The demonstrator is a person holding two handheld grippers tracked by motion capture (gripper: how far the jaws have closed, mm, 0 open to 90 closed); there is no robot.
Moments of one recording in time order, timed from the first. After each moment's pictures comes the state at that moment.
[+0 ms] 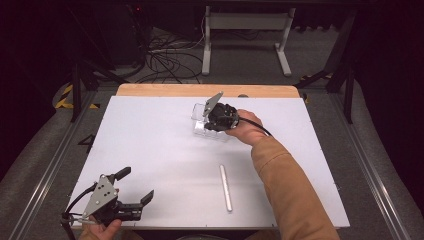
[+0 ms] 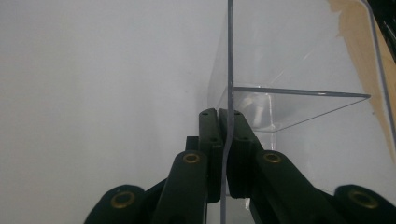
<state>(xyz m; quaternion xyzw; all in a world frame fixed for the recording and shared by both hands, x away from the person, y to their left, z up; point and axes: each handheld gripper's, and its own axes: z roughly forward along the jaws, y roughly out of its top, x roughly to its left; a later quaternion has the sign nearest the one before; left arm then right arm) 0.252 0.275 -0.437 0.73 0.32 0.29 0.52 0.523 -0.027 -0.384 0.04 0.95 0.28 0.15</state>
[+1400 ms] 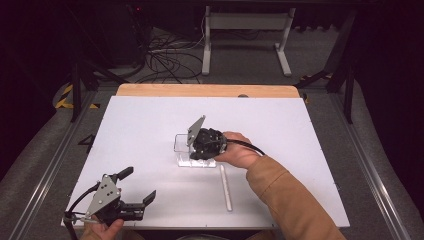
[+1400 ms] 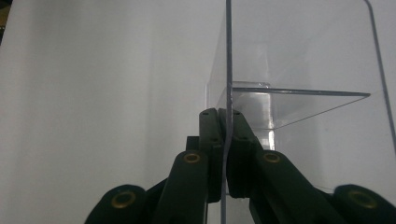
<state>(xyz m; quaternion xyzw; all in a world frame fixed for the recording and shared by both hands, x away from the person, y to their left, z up) 0.253 0.270 -0.437 0.74 0.32 0.29 0.52 0.444 0.010 -0.393 -0.04 0.96 0.26 0.06</state>
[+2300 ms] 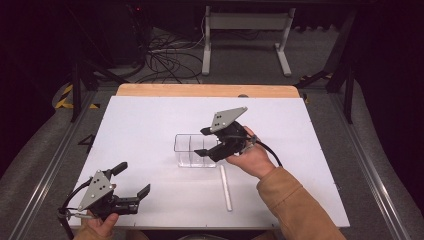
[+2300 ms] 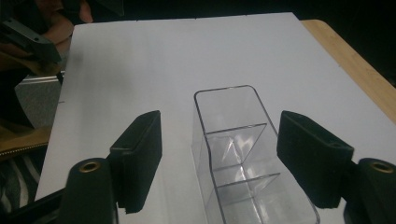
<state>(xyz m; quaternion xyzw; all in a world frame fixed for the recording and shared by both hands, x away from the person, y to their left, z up) 0.261 0.283 -0.432 0.72 0.33 0.29 0.53 0.417 -0.047 -0.344 0.06 0.89 0.45 0.10</state>
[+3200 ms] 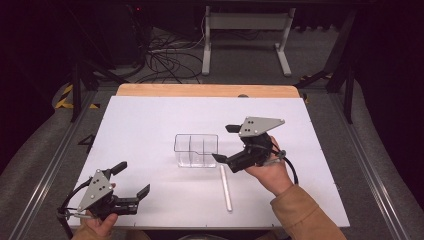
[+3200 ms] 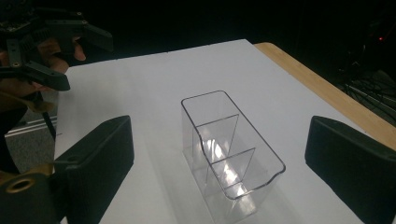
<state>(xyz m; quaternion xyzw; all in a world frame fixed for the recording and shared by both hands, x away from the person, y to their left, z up) 0.260 0.285 -0.430 0.73 0.32 0.30 0.53 0.379 -0.100 -0.335 0.14 0.83 0.51 0.15</state>
